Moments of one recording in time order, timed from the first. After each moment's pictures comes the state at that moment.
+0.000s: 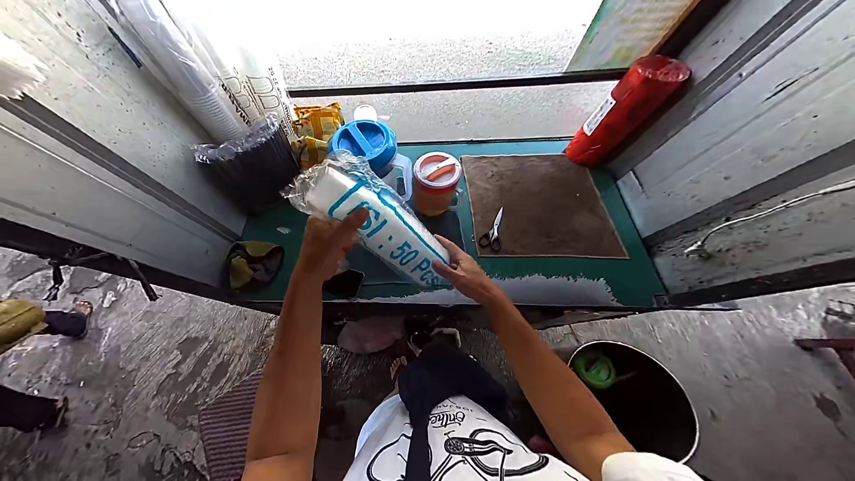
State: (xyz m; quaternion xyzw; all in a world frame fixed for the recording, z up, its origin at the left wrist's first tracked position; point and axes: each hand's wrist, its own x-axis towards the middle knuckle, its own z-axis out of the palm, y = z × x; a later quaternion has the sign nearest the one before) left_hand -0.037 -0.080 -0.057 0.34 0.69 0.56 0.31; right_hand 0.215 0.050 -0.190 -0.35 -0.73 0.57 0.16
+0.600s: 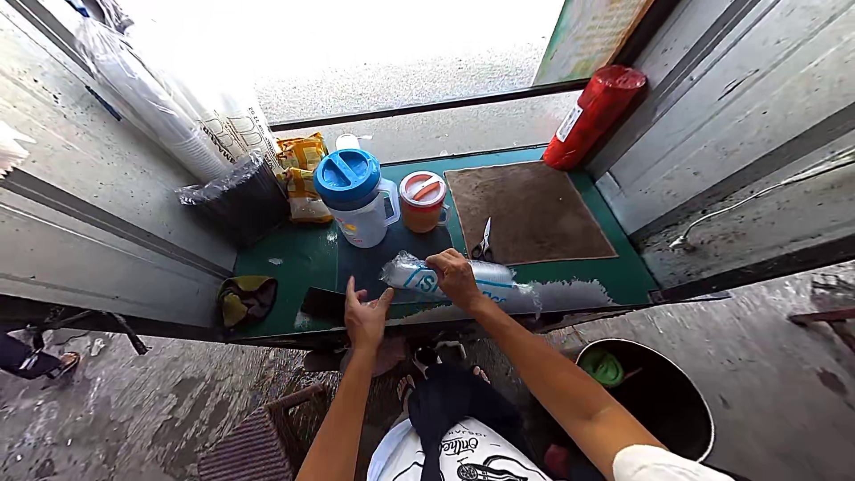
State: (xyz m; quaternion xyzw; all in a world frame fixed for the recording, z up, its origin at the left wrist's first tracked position) left_hand 0.027 -0.091 -0.185 0.28 0.81 0.44 0.27; right_hand 0.187 0.074 -0.229 -0.31 -0.87 0.23 0.31
